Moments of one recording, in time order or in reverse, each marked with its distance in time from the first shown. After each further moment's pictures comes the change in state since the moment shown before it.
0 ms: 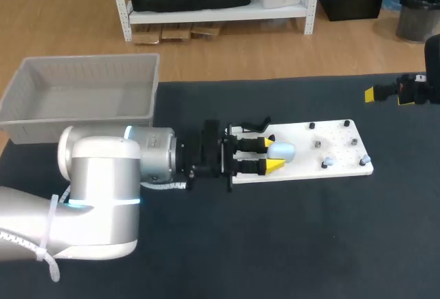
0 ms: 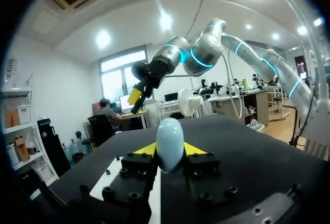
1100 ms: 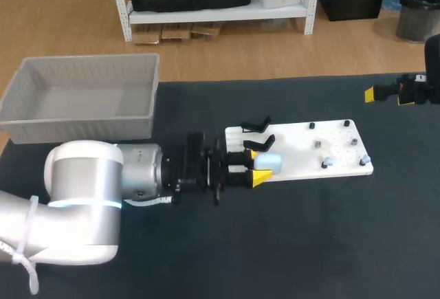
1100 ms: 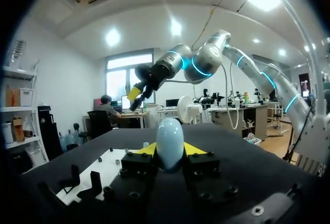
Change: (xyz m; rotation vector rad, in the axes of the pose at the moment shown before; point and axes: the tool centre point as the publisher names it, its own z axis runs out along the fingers) left arm 0.006 -0.019 -0.025 -0.012 -0.042 -0.126; right arm 0.000 0.000 0.000 0.000 0.000 0.000
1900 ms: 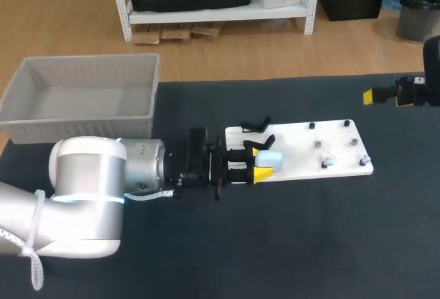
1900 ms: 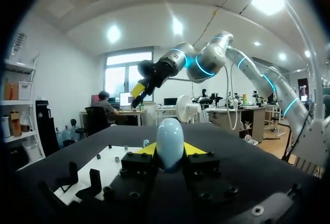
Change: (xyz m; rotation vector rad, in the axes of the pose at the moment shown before) left arm 0.004 0.008 0.003 0.022 0.007 -0.034; right arm 0.004 0.009 -0.002 -0.014 -0.002 -0.023
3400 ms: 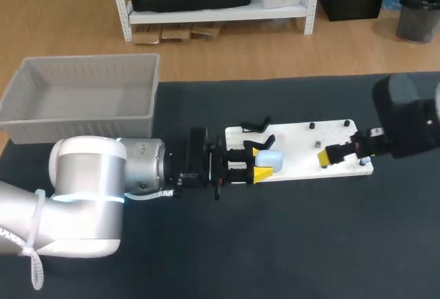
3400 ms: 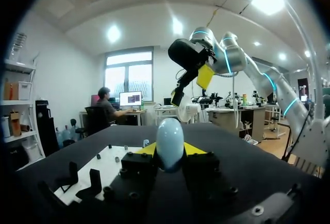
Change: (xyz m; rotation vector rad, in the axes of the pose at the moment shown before) left arm 0.000 0.000 0.000 0.001 0.001 0.000; right arm 0.107 0.142 -0.025 -0.065 0.218 -0.102
